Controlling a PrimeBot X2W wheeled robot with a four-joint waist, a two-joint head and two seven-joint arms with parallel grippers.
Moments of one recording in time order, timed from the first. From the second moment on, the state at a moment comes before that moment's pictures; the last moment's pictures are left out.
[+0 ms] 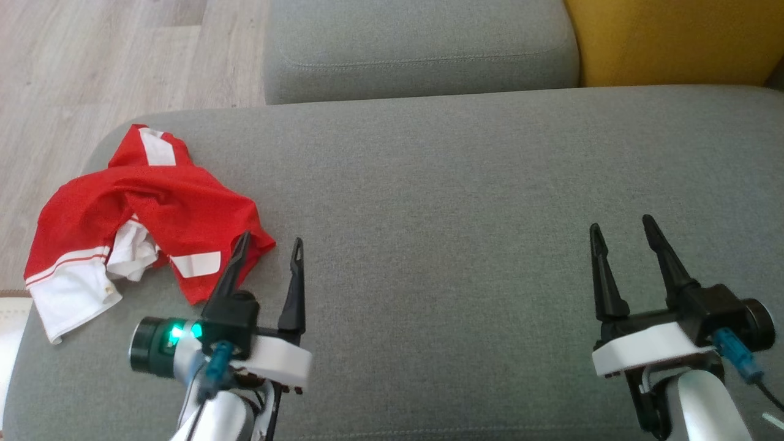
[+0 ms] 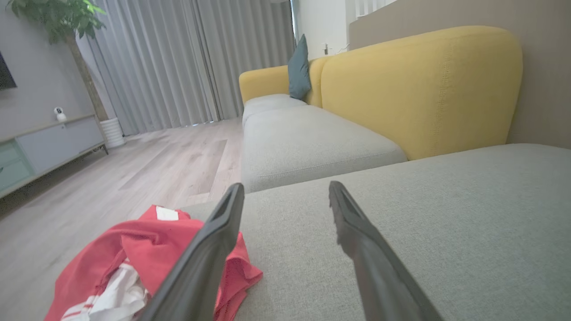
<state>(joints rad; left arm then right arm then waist) -0.11 0.24 -0.53 0.07 -0.19 0.37 -0.19 -0.05 -0.04 0.02 0.15 0.00 0.12 -0.19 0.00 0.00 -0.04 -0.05</state>
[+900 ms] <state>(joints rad) -0.05 0.17 -0.47 0.10 -0.16 0.32 -0.25 -0.05 -0.04 0.04 0.32 0.15 0.12 -0.23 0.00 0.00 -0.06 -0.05</state>
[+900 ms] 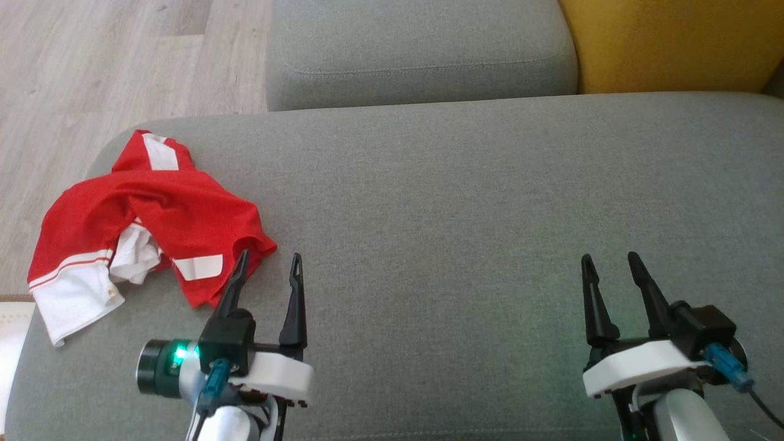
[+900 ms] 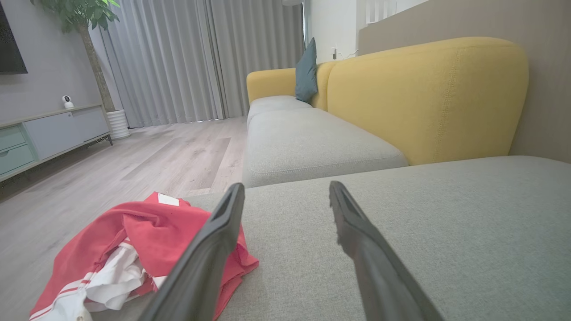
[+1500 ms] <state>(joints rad) -0.04 0.10 -0.38 0.13 -0.10 0.25 -0.25 -0.06 -0.04 0.05 0.35 0.16 0.12 -0.23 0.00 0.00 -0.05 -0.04</state>
